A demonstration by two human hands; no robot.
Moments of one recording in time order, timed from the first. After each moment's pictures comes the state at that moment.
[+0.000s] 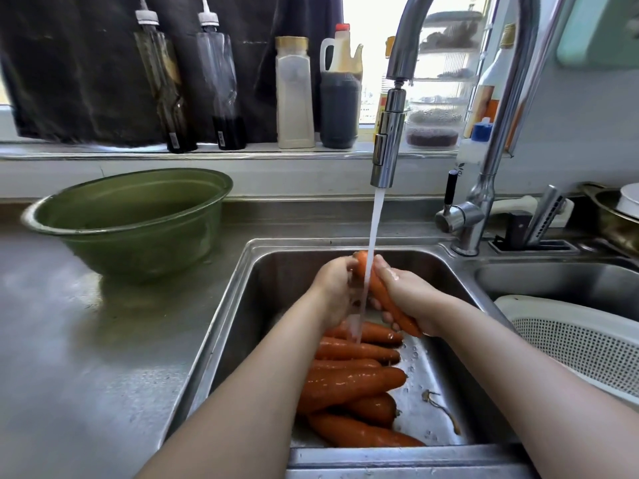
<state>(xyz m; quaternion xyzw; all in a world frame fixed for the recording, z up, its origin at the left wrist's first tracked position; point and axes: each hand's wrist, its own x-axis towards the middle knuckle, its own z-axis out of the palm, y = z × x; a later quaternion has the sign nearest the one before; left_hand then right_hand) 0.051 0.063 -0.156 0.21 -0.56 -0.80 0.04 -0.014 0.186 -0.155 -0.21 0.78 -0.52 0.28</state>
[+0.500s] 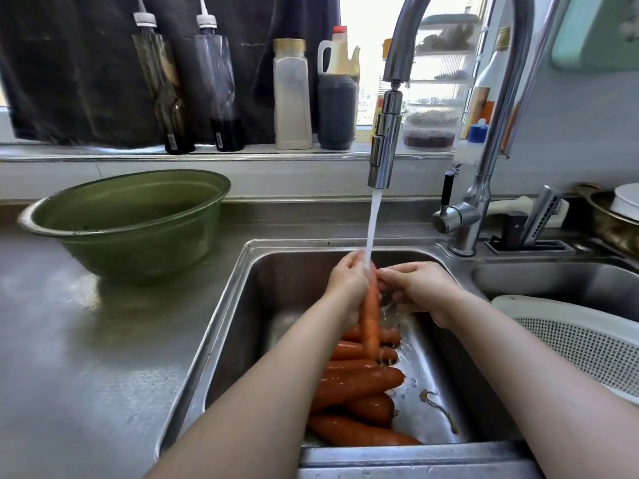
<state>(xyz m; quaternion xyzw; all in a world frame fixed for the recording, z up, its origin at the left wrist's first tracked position) 0.031 0.083 -0.166 0.22 -0.56 -0.79 0.14 -0.029 0.204 -0.154 -0.18 0.74 -0.60 0.24</state>
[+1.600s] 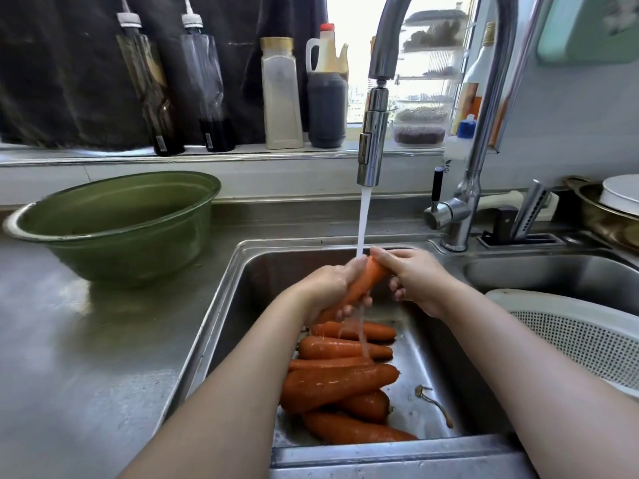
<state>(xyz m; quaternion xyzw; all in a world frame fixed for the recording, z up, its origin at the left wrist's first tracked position) 0.061 0.047 -0.147 0.15 -0.76 -0.63 -0.08 -0.040 0.196 -0.153 -0.18 0.72 -0.64 0.20</state>
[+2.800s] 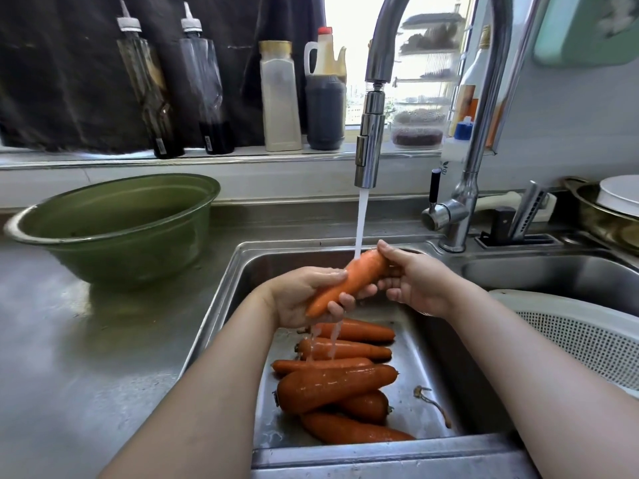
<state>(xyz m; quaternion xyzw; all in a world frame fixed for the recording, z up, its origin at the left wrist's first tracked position) 0.078 0.014 -0.150 0.03 -0.49 -0.85 -0.22 -0.034 0.202 -0.140 -0.15 0.63 -0.69 0.32</state>
